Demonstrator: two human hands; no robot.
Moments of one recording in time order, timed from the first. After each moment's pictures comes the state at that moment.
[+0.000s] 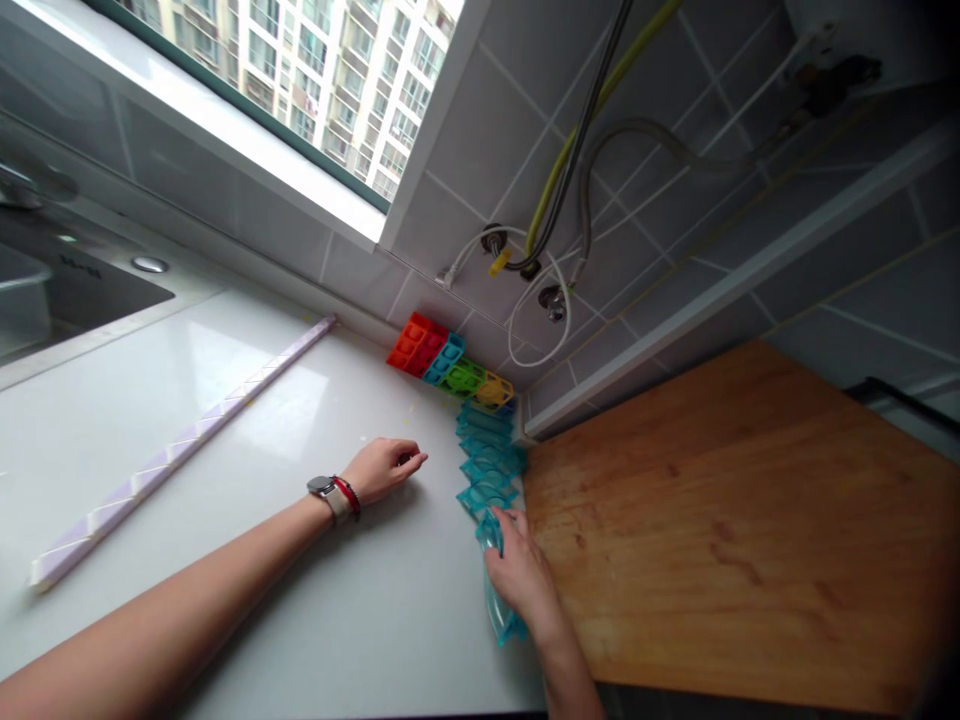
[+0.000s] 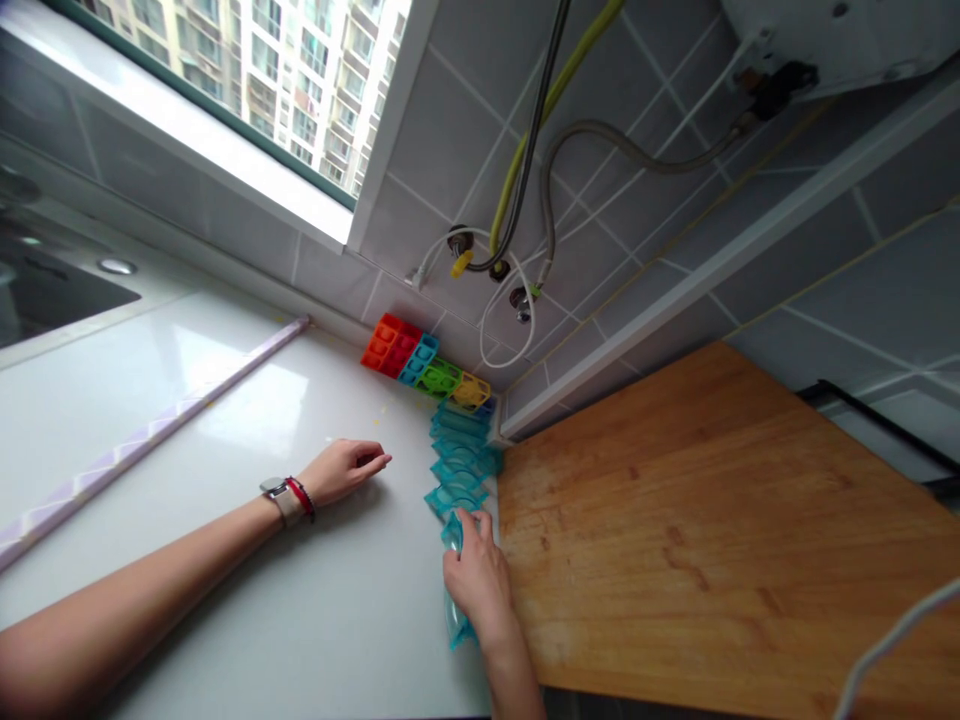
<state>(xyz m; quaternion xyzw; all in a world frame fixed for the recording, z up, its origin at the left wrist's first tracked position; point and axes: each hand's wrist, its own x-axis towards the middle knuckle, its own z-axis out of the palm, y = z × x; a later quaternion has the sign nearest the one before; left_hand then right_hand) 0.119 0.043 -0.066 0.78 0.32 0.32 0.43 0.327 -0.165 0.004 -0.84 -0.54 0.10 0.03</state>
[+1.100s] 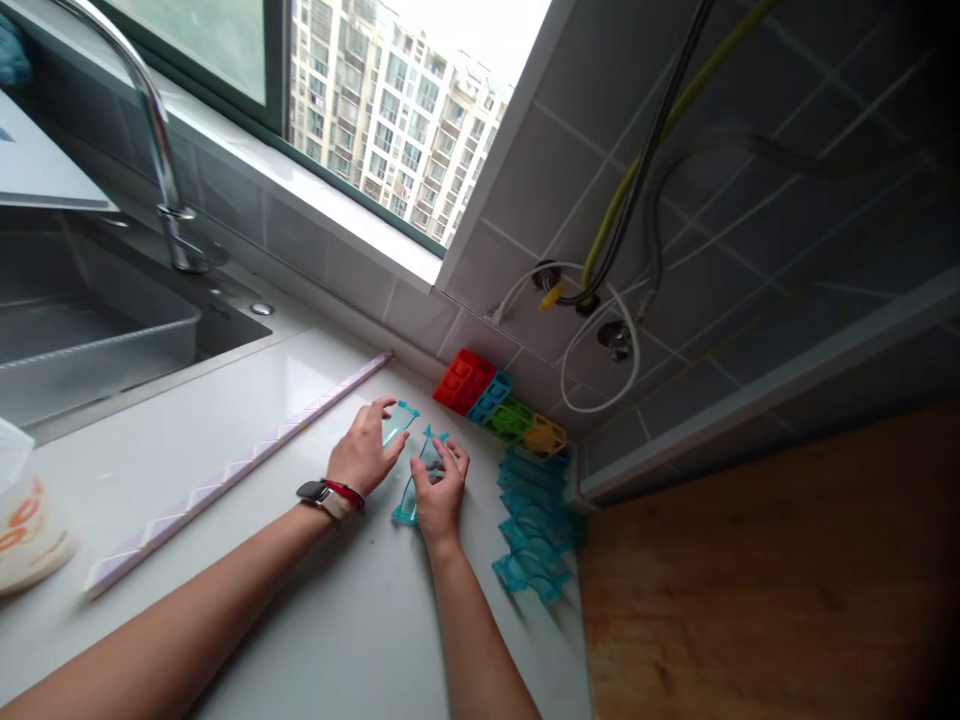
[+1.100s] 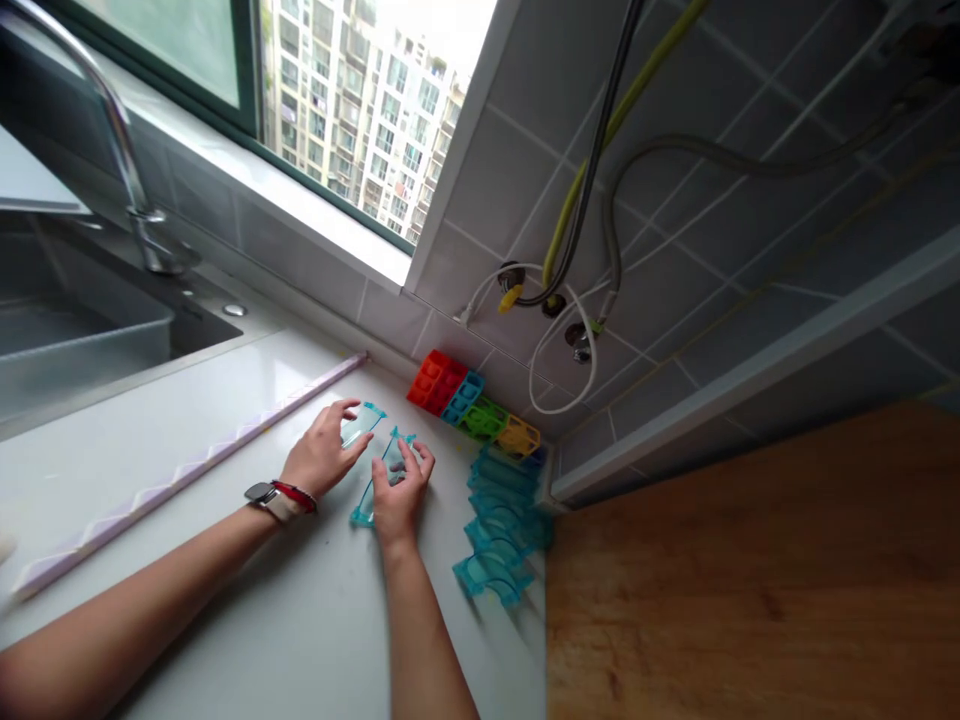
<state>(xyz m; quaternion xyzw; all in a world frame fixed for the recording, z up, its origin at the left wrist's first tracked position) 0.067 0.094 -0.055 0.67 0.60 0.40 0.18 0.209 0.045 -0.093 -0.60 -0.50 0.26 0.57</state>
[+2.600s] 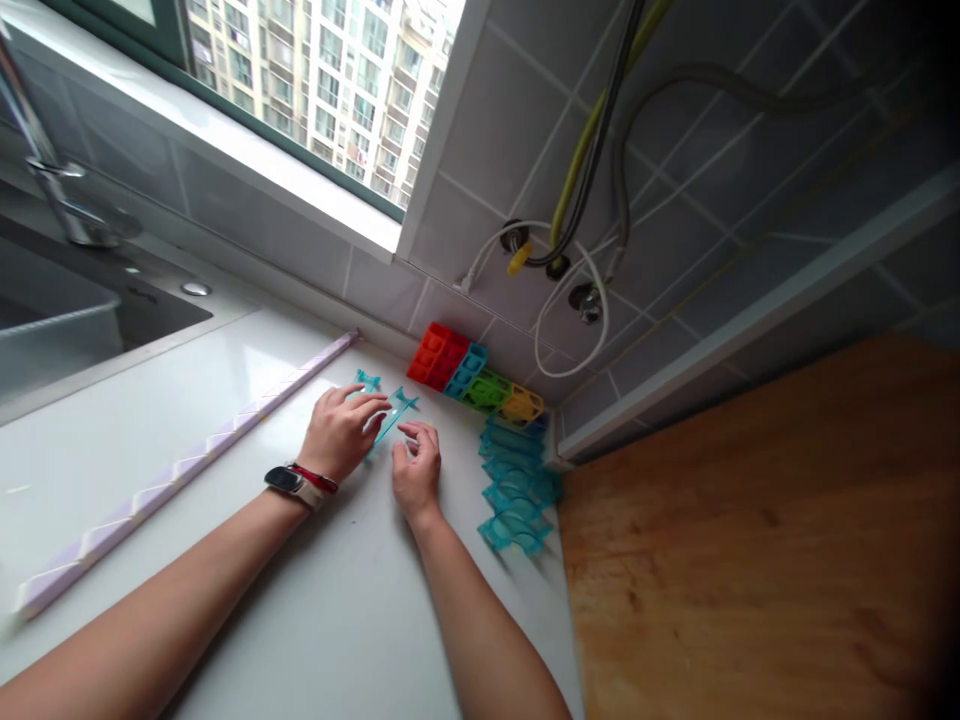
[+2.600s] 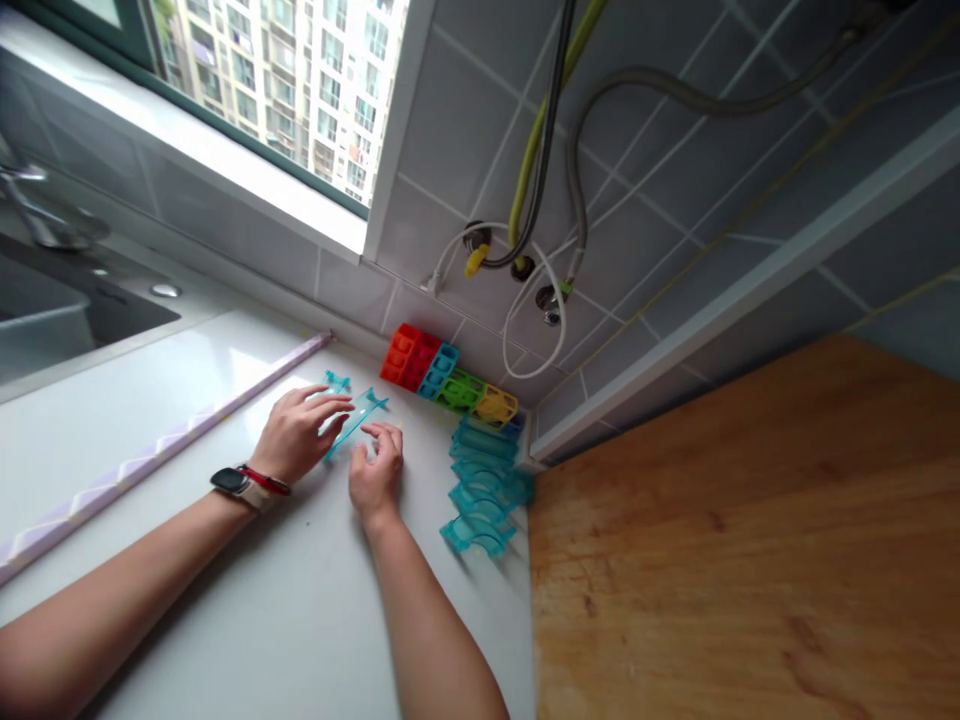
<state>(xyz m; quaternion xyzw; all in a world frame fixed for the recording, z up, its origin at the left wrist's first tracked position) 0.065 0.102 -0.066 0.80 0.45 0.40 0.05 0.208 0.045 -0.089 -0.59 -0.55 0.24 0.55</state>
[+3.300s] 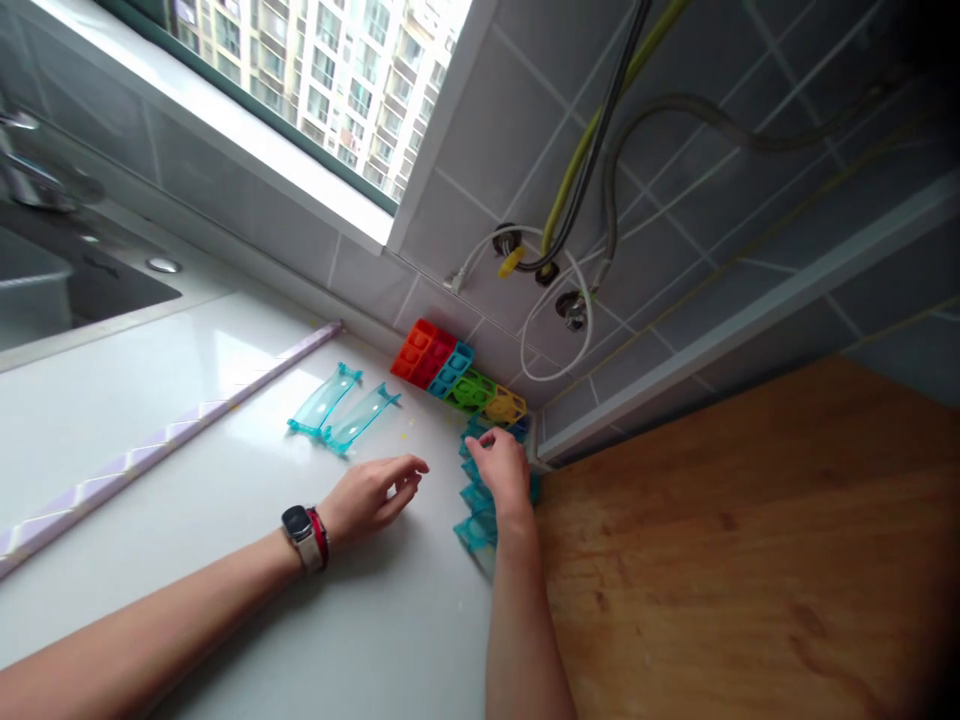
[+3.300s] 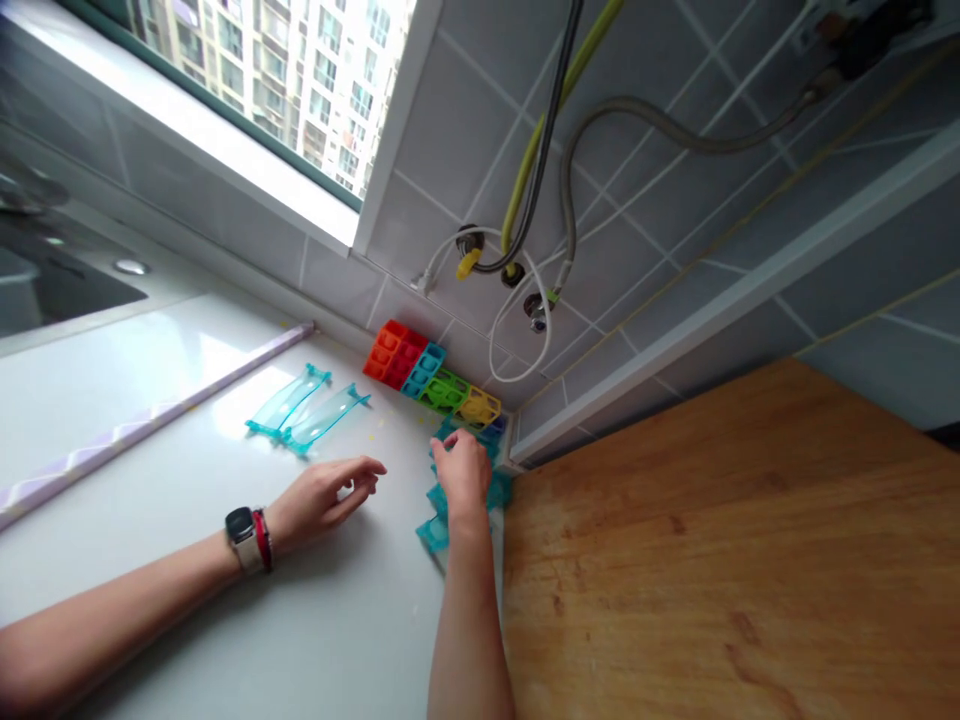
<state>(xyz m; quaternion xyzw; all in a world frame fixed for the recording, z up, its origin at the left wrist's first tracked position) 0.121 0.025 -0.061 0.82 0.27 0.39 0.31 0.339 0.017 0.017 -0.82 -0.53 0.06 0.18</state>
